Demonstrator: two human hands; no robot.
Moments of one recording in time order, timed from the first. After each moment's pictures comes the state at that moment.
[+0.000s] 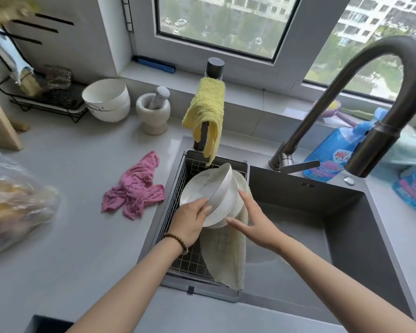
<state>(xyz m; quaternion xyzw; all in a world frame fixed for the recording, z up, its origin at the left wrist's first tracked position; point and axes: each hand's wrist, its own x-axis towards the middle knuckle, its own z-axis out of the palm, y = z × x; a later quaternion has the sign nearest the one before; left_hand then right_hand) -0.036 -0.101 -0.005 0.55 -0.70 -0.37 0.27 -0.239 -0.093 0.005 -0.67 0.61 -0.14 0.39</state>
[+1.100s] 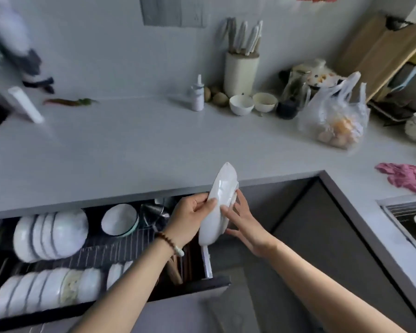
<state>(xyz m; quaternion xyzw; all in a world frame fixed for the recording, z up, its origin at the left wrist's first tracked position) 0.100 0.598 0.091 0.73 -0.15 -0.25 0.62 0.046 0.439 0.037 -0.64 0.12 0.08 0.76</state>
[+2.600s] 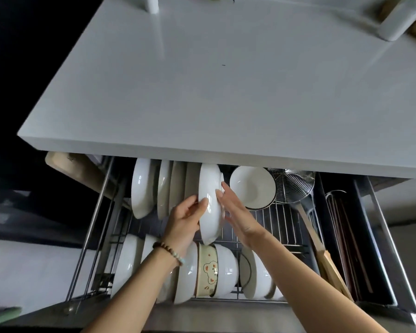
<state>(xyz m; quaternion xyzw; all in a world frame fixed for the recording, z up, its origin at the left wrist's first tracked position) 0.272 0.986 -0.157 0.63 0.17 -0.24 0.72 0.274 0.842 -0.218 -0.62 0.19 0.20 0.74</state>
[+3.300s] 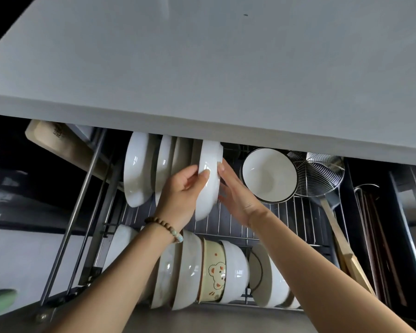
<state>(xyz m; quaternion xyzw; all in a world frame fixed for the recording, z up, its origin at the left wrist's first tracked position) 0.312 0.994 -0.201 0.72 0.07 -0.17 0.67 0.318 0.854 -0.269 -0.61 0.13 0.22 0.75</state>
